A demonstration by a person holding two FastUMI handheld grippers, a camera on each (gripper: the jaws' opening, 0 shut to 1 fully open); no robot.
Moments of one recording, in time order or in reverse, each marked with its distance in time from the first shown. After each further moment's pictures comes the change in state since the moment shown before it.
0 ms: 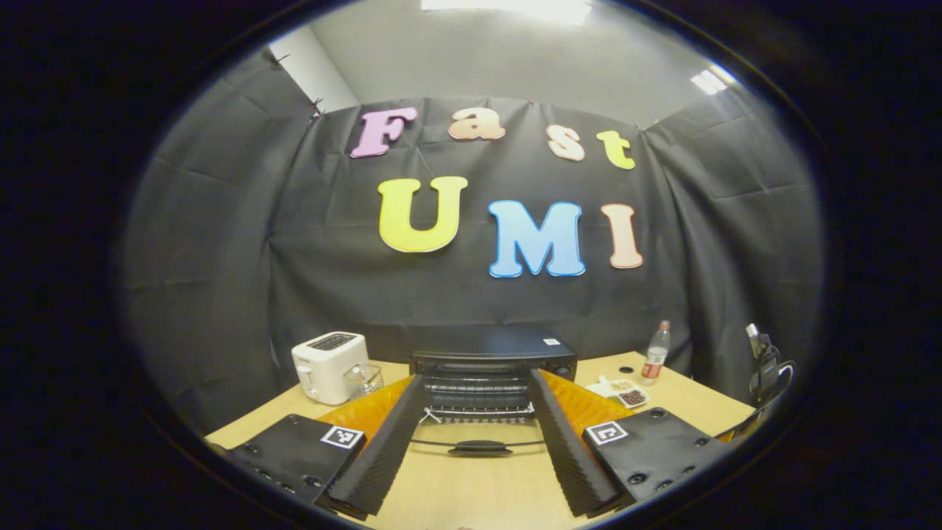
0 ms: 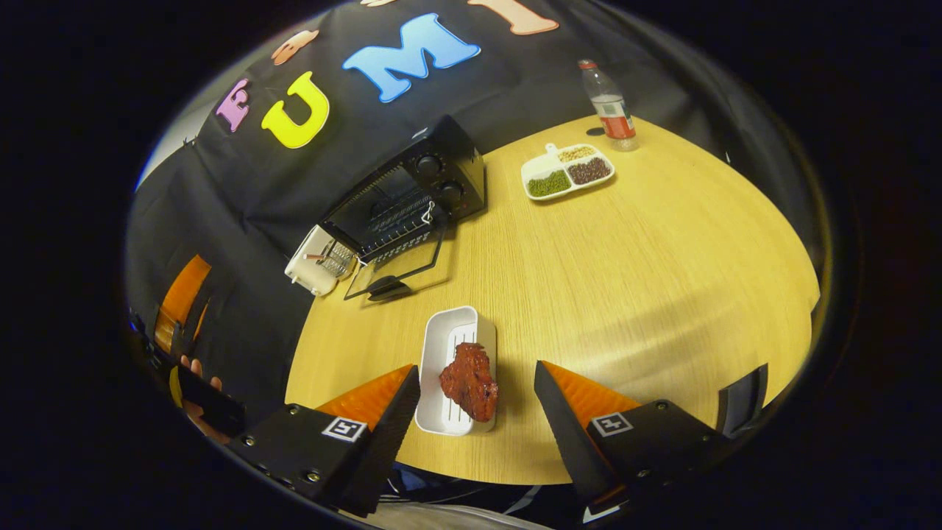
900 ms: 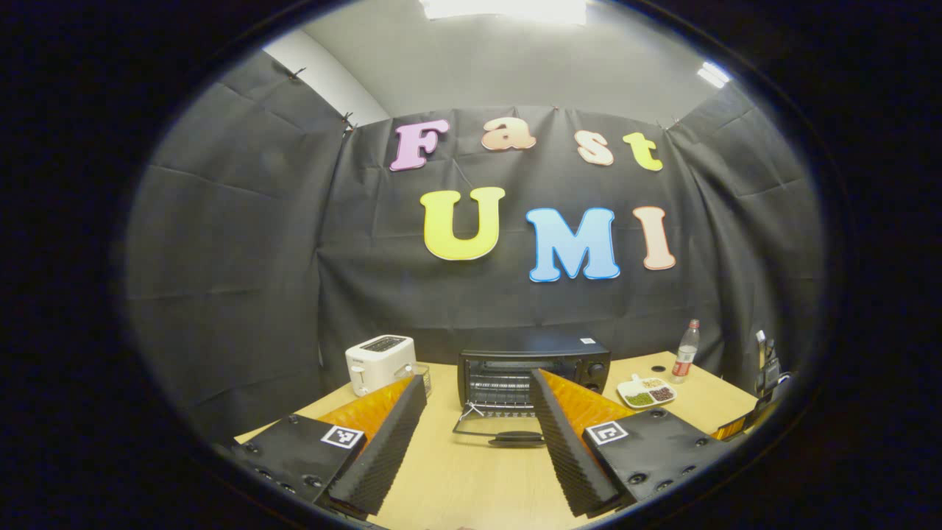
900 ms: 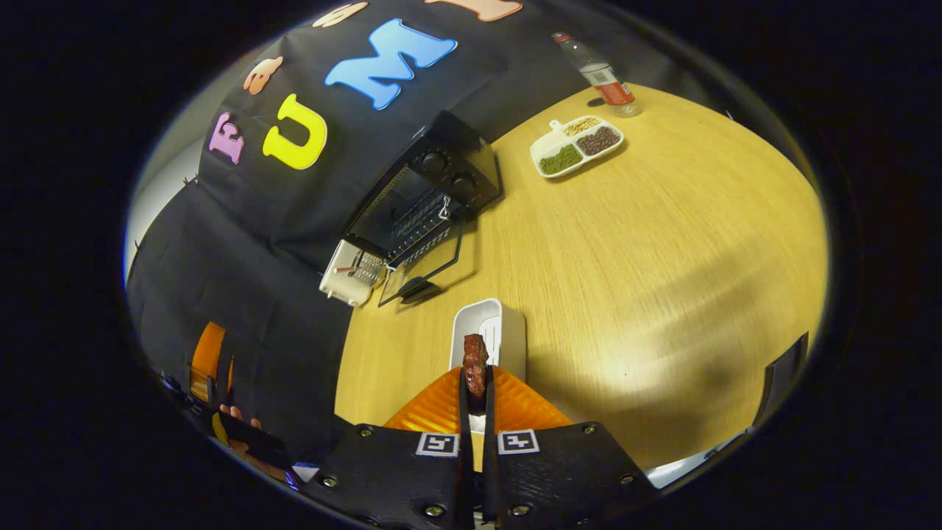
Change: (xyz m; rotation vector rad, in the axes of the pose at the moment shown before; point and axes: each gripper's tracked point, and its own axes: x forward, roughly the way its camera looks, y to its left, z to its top) left arm -0.050 0.035 0.013 0.025 -0.041 0.136; right arm -0.003 0.007 0.003 0.060 0.024 0.105
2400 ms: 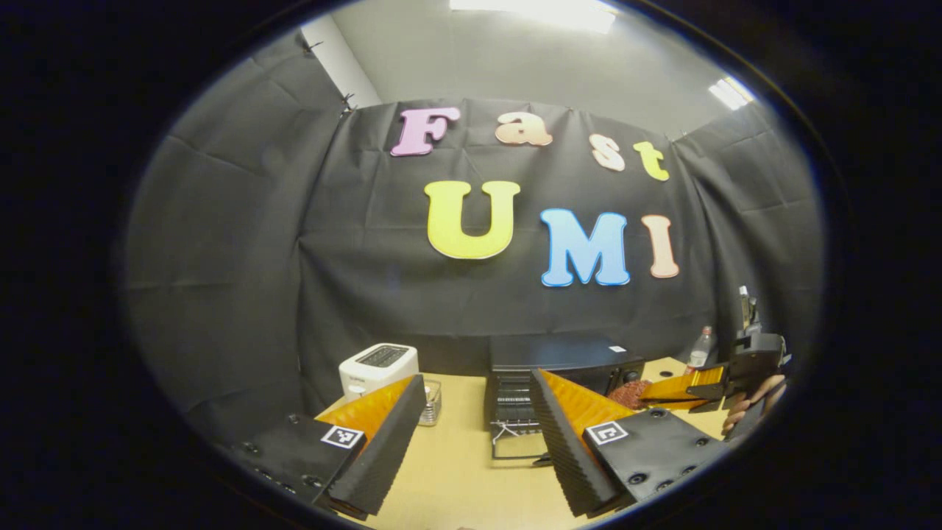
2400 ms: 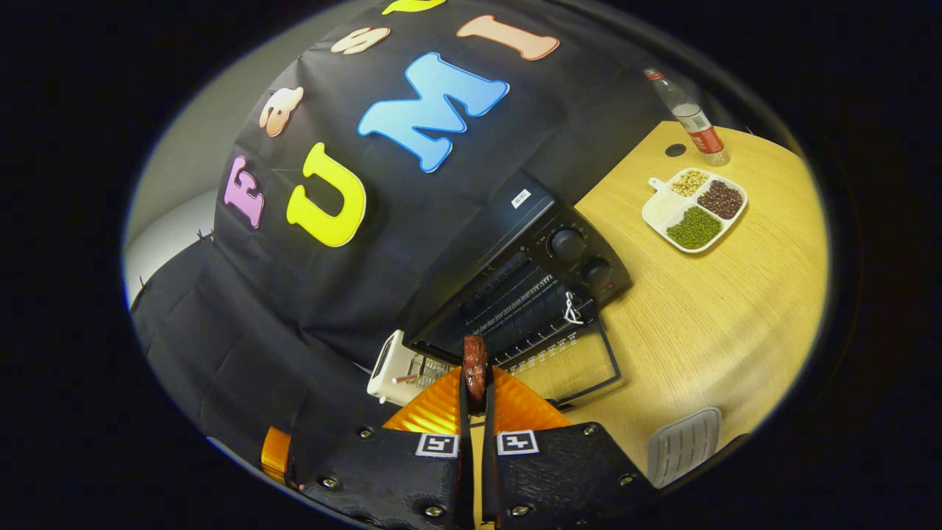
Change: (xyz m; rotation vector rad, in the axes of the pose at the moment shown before) left arm 0.106 0.116 -0.015 -0.042 0.009 -0.105; right arm 0.134 0.178 0.143 0.097 -0.389 0.119
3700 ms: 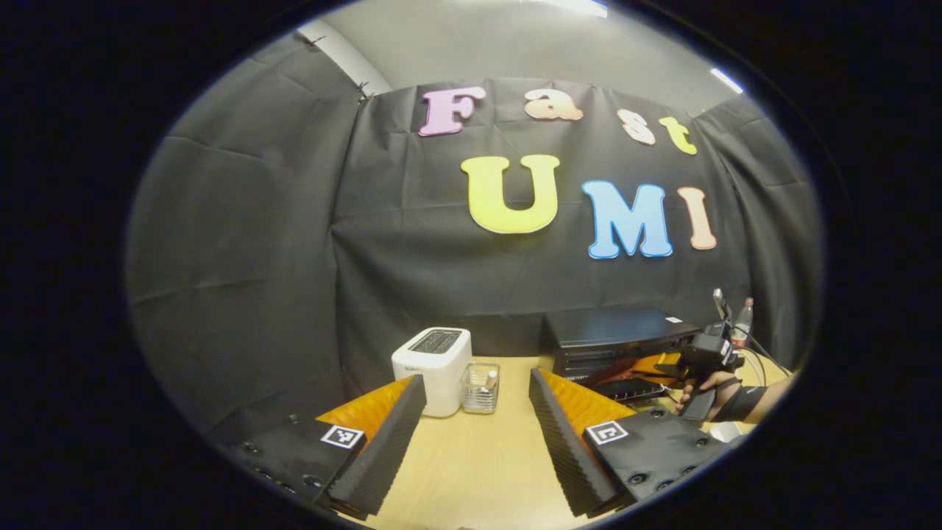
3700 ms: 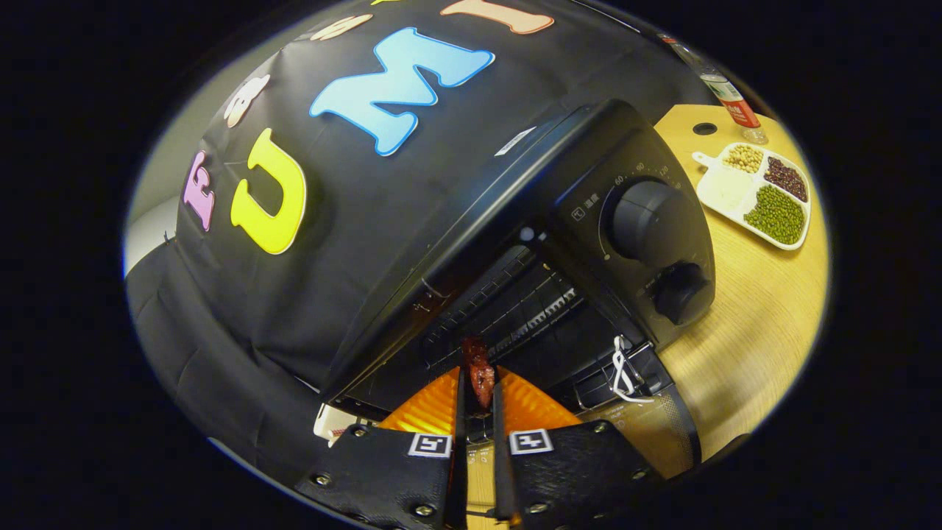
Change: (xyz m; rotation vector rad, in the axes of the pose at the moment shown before) left arm 0.013 0.081 -0.022 0.055 0.080 0.109; right arm 0.164 -0.053 0.011 -0.020 -0.038 -0.105
